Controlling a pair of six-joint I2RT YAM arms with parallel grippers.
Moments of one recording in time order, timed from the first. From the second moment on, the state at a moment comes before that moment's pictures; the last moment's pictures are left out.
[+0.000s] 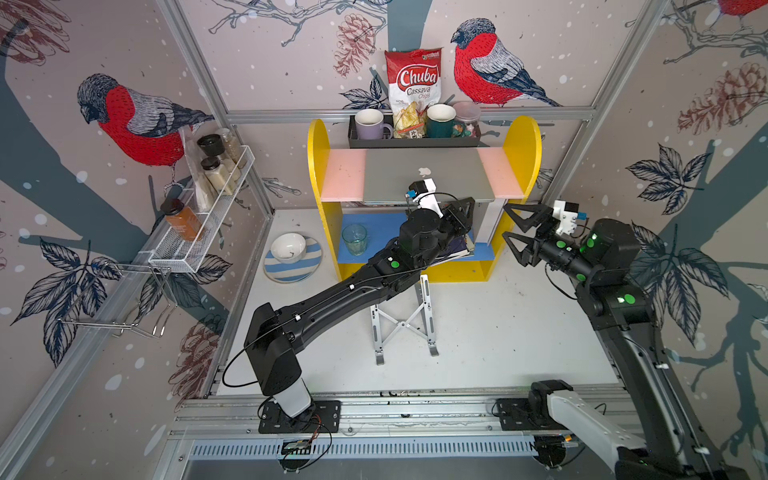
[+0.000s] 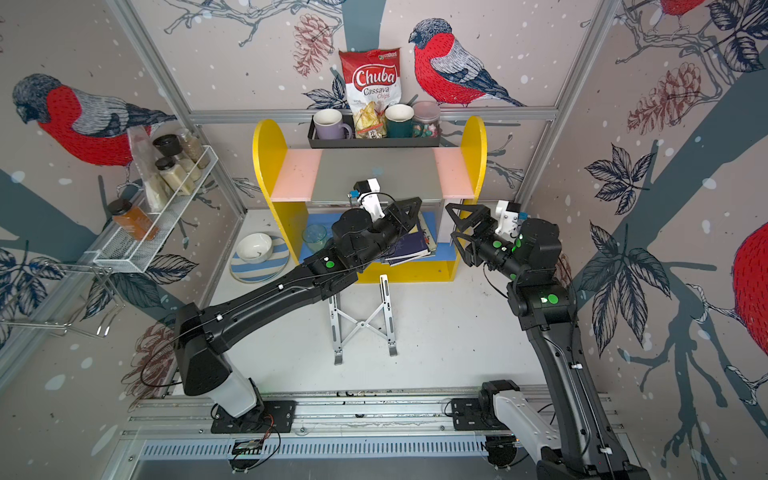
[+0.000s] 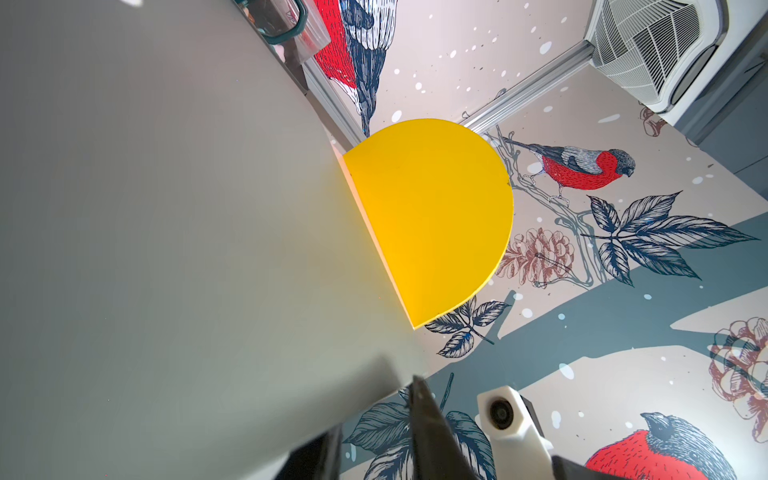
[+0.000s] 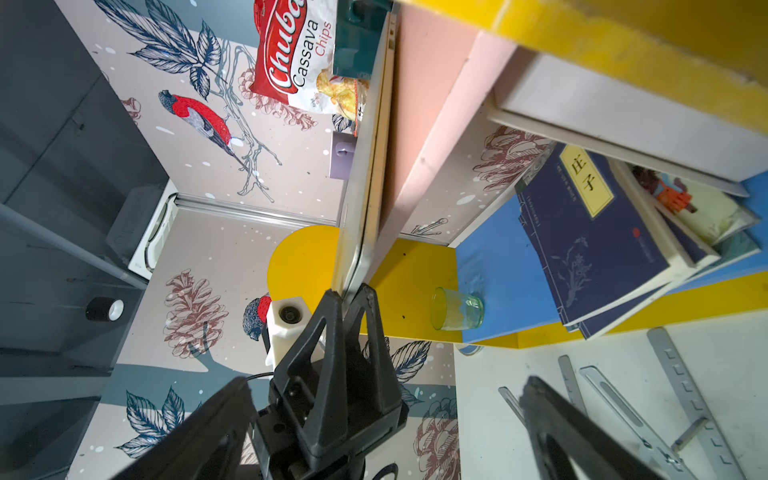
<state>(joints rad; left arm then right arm) -0.94 1.67 1.58 0.17 -0.21 -1.00 0.14 0.93 1.17 -0.34 -0.59 1.23</state>
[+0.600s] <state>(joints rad) -0.88 1.67 1.58 0.16 -0.16 -1.02 0.02 0.90 1.09 -0.35 -0.67 1.23</state>
